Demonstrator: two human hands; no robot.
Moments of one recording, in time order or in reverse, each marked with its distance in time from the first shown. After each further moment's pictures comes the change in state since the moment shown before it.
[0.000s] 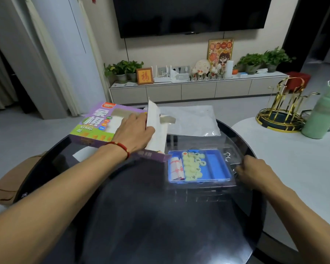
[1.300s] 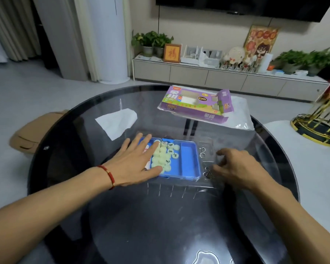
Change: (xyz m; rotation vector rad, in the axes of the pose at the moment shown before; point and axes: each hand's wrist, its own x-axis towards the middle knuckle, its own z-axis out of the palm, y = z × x) left_hand -0.113 -0.096 0.071 0.154 -0.428 0.072; right_hand -0.023 -0.103 0.027 -0.109 -0.064 -0.446
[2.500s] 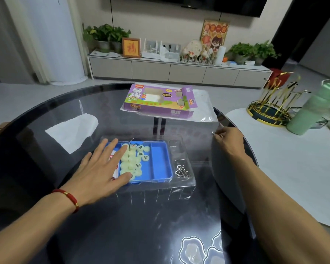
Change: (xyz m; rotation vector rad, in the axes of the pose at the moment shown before) left_hand 0.014 -0.013 0.017 -0.117 0.082 -0.003; right_hand 0.089 0.121 0.027 0.361 0.377 0.381
